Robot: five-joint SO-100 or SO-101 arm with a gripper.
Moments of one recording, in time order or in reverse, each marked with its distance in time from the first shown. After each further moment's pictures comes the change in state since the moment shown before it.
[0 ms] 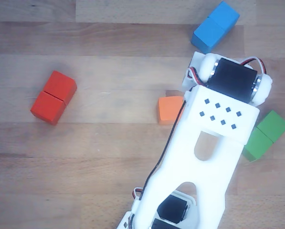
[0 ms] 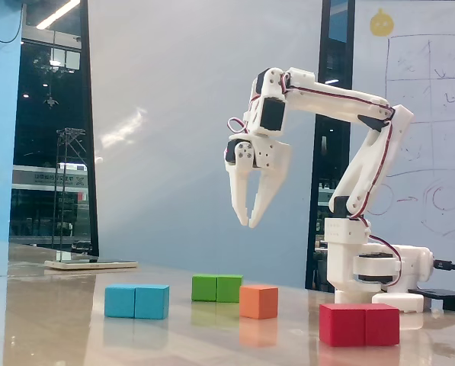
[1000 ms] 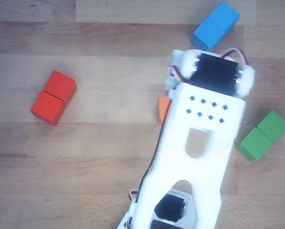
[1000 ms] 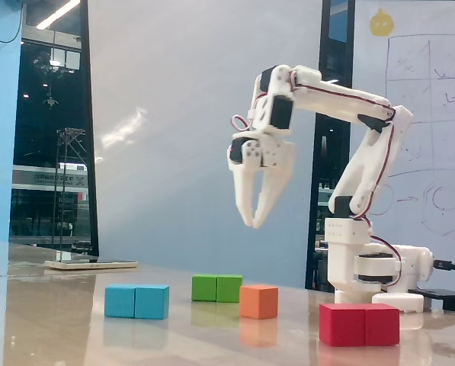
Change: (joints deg) arm -4.2 0.0 0.0 0.0 0.0
